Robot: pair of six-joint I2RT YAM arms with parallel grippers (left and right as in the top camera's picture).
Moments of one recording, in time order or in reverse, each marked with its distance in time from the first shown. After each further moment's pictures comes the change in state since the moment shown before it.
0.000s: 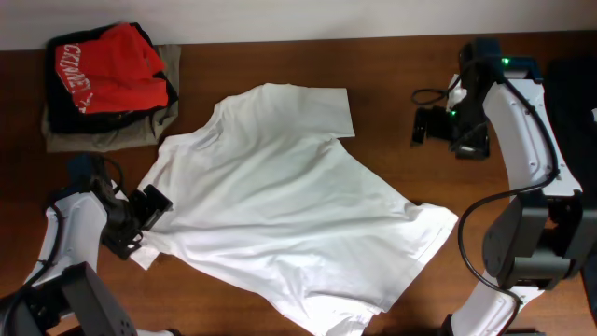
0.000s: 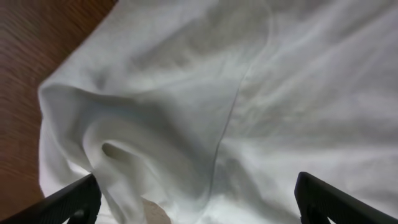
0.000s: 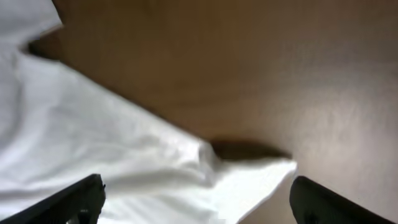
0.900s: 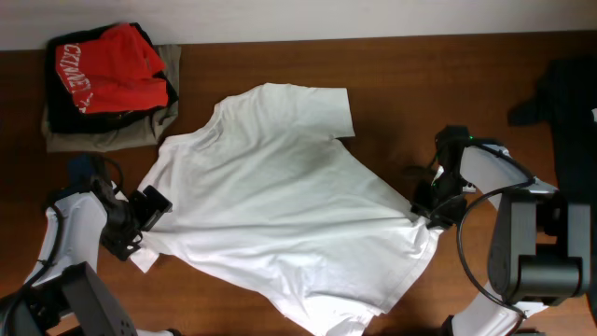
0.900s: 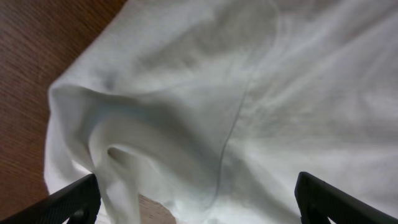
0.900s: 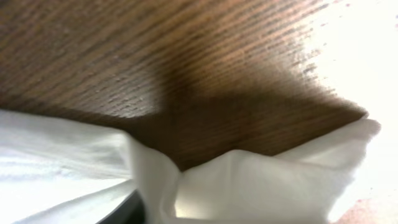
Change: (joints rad) left arm 0.000 0.000 0.000 -0.010 -0.011 0.003; right arm -0.007 -0.083 -0.692 0.420 -0.004 0.216
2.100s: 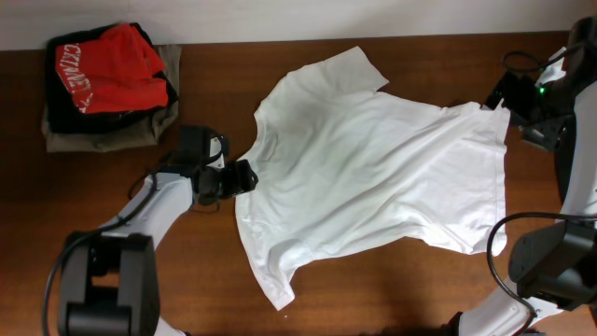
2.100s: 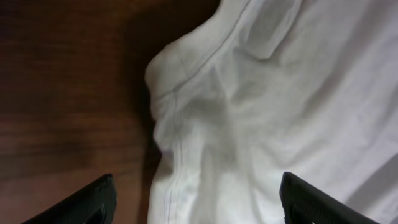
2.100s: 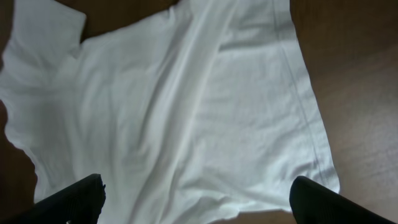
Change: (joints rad) left arm -0.516 0.137 0.003 0.452 0.159 0.100; right arm -0.271 0.022 0.922 -0.466 -0.064 -0.136
